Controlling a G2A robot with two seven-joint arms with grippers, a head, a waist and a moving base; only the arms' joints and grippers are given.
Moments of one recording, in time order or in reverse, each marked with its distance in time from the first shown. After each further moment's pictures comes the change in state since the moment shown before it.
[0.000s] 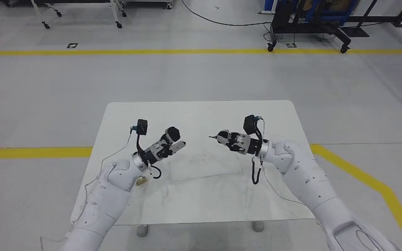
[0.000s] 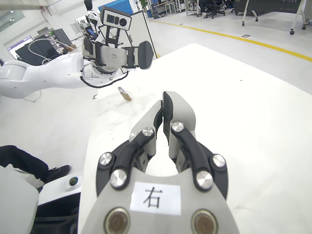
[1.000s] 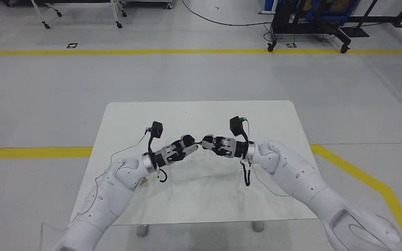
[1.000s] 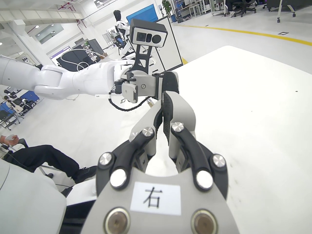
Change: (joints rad) left arm -0.079 0.044 0.194 0.031 0.026 0.000 0.058; right arm 0.143 0.021 -0.357 0.029 0.242 0.001 -0.070
